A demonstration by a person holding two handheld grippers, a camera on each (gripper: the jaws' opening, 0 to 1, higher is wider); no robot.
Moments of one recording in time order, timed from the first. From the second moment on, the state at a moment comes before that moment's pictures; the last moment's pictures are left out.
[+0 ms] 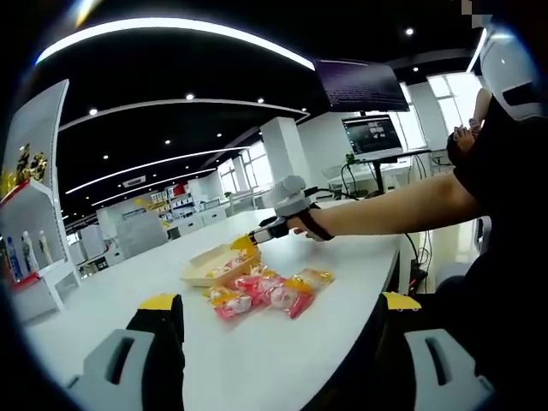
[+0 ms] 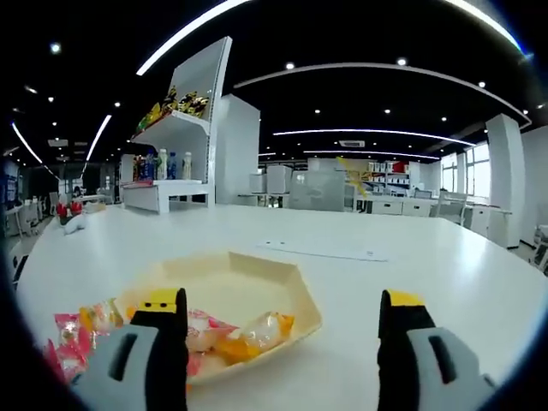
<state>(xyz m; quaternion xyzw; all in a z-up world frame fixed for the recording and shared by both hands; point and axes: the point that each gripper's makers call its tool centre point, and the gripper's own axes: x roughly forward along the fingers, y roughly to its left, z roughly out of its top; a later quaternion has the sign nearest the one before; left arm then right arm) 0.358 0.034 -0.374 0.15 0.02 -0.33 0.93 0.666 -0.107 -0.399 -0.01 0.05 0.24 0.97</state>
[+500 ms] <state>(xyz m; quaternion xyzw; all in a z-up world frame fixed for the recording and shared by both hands) 0.355 0.034 -0.378 0.14 0.02 -0.33 0.93 0.647 -0.122 -0.399 0.03 0.07 0.23 0.97</state>
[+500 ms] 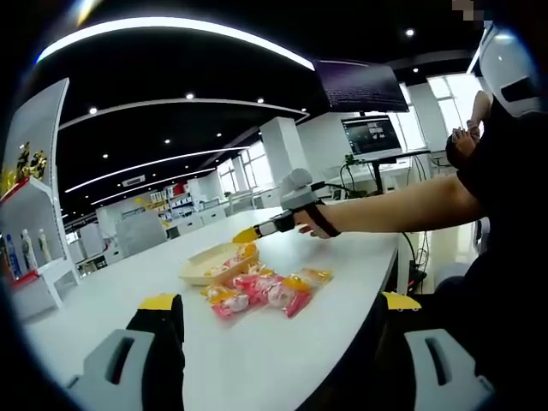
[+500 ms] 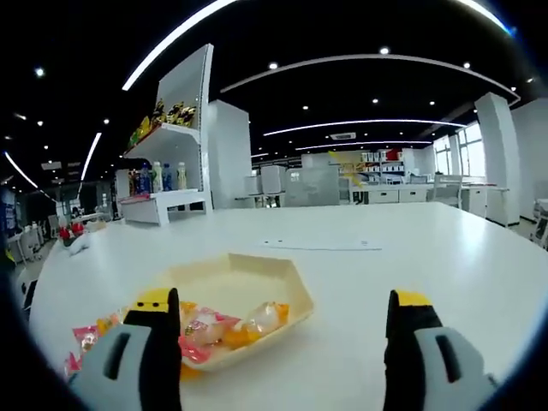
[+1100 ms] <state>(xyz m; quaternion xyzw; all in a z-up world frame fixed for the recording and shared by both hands) 0.355 0.035 -0.381 0.15 0.03 -0.32 0.93 0.597 -0.151 -0.398 0.06 0.07 0.24 0.97</state>
